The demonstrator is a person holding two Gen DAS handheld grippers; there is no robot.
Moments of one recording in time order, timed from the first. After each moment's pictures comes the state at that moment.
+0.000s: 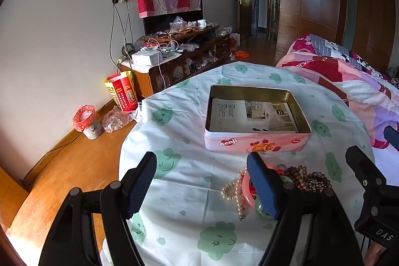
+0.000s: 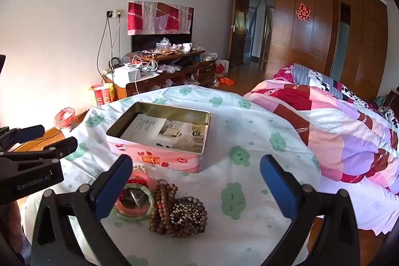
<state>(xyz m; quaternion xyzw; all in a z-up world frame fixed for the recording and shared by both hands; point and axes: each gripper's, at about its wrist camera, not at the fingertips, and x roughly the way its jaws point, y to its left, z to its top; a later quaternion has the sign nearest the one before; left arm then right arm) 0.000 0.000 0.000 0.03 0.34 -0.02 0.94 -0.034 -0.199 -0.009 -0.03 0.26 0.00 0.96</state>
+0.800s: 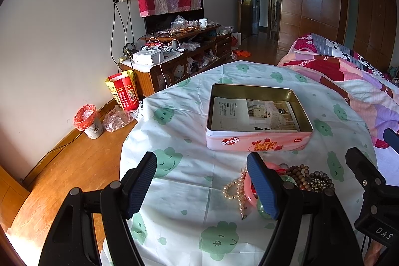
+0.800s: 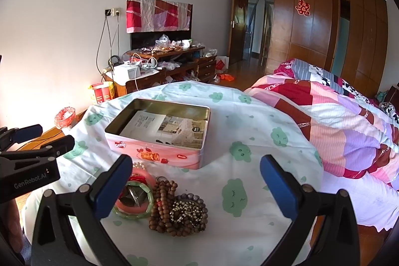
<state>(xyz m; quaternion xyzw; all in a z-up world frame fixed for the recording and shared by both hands) 0.000 0.002 -0.004 0.03 0.34 -0.02 0.94 -0.033 -0.202 -0.014 -0.02 0.27 0.00 0.96</state>
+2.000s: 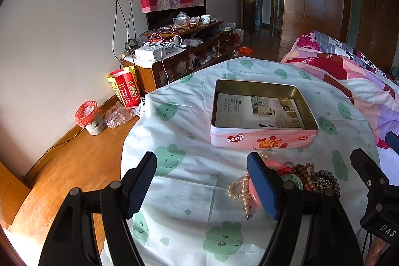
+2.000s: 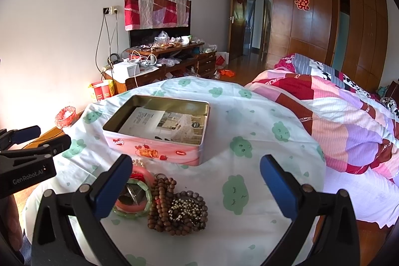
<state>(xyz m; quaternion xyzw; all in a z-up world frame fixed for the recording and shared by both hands) 0.004 0.007 -0.014 0.03 0.35 -0.01 0.94 -0.030 -0.204 -0.019 -0.02 0.28 0.00 0.96</state>
